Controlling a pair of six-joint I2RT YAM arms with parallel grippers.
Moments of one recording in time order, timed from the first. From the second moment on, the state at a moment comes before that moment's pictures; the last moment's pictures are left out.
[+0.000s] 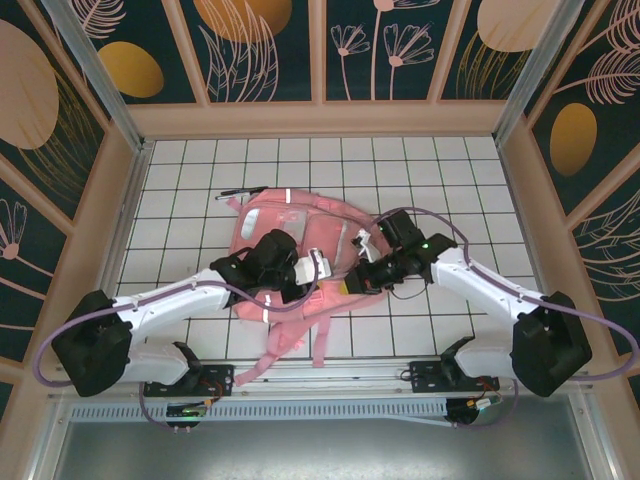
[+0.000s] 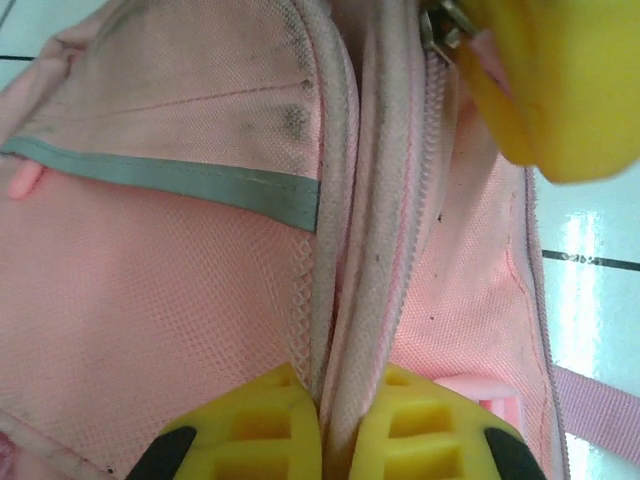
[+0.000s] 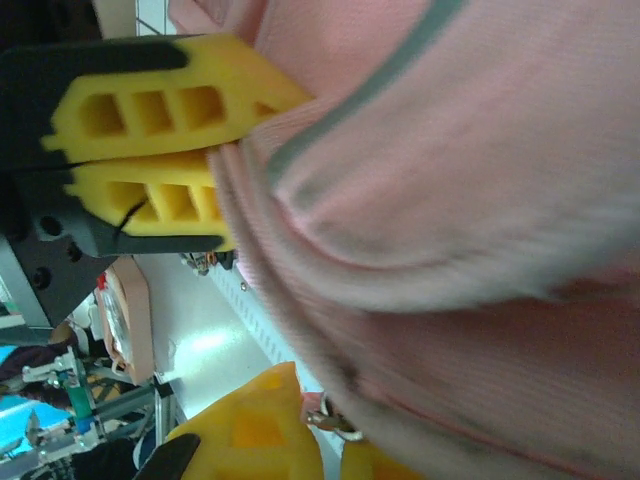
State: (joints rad) left arm -0.85 1.30 0.74 -0.21 0.25 0.46; right arm 0.58 1.27 0.81 -0.64 -0.82 0.44
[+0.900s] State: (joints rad) left arm -0.85 0.97 0.48 -0.24 0.24 0.76; right arm 0.28 1.28 0.78 -0.71 -0.58 0.43
